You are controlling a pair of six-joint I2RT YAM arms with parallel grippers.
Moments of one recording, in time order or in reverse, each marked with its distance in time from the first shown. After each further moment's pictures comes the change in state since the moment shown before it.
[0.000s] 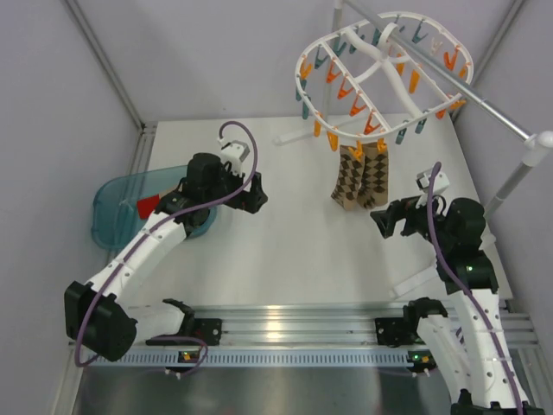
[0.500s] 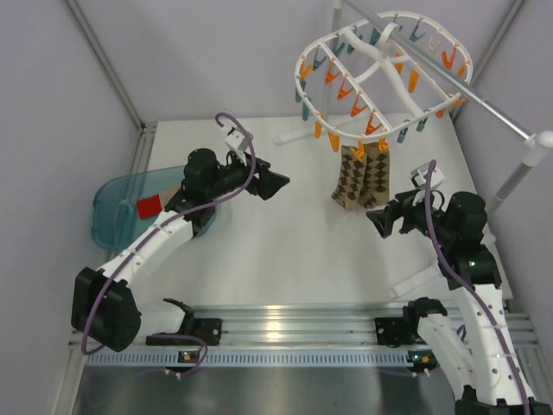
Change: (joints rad) left arm 0.005 0.053 -0.057 0.489 0.291 -0.113; right arm 0.032 0.039 0.062 -0.023 -0.071 -0.063
